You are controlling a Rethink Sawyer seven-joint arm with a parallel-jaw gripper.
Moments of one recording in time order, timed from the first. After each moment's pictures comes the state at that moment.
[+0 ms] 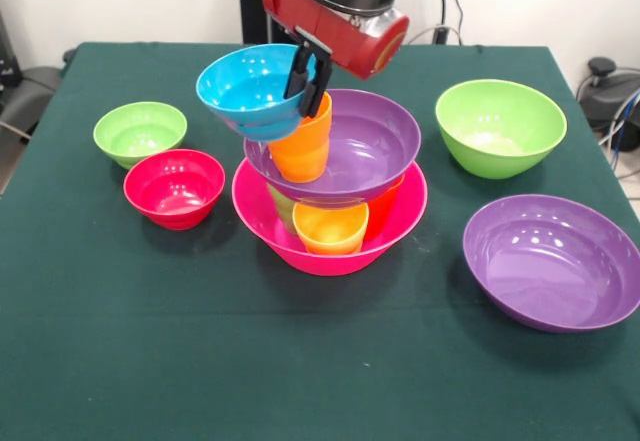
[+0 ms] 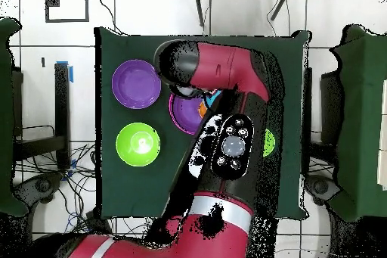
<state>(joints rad) -0.03 -0.46 -0.31 1.11 0.01 0.98 2.21</state>
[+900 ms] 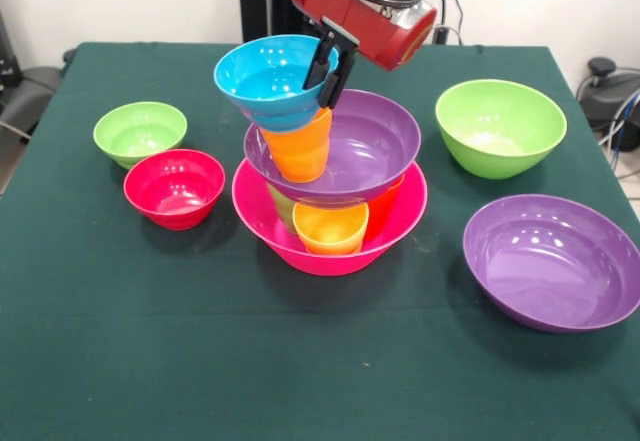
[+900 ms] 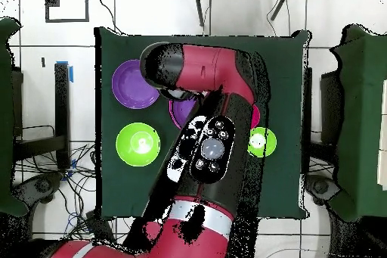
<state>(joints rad) 0.02 -0.45 -0.36 1.11 0.03 0.98 2.21</state>
